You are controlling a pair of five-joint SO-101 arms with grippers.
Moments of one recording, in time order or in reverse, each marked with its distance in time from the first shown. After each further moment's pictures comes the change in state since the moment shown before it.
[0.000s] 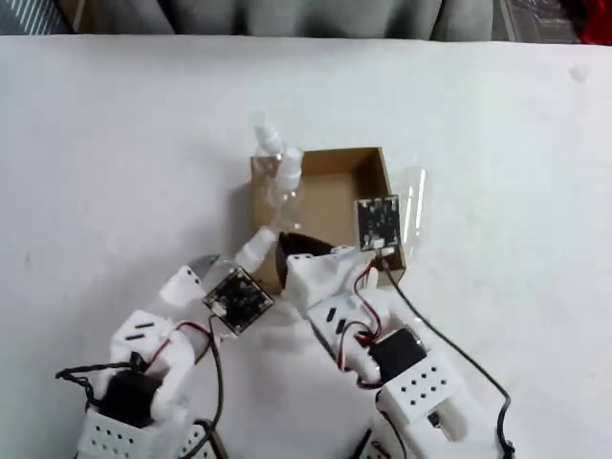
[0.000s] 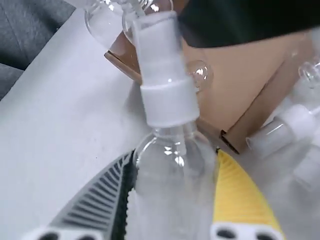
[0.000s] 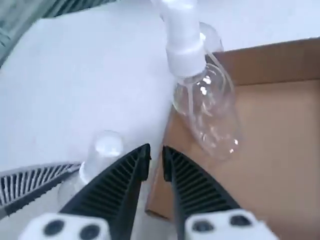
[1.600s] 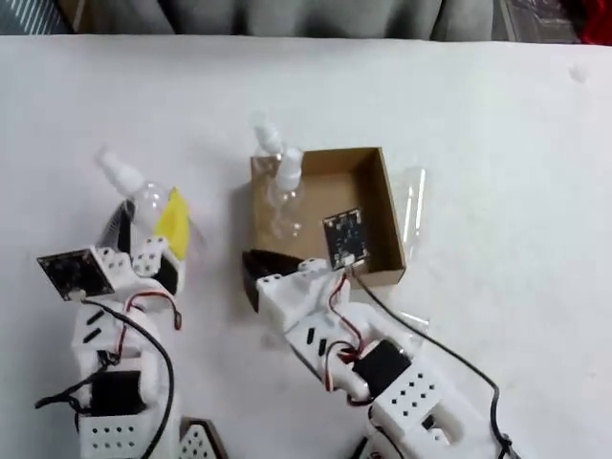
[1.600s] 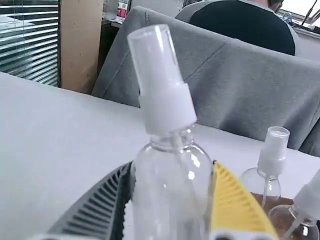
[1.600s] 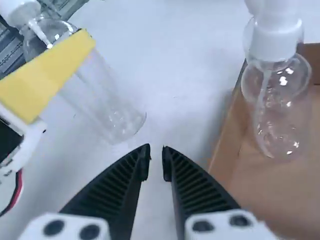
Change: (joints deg) left arm -21.1 0.0 3.4 -31.5 48.4; right arm -9.9 0.0 1.4 -4.0 0.0
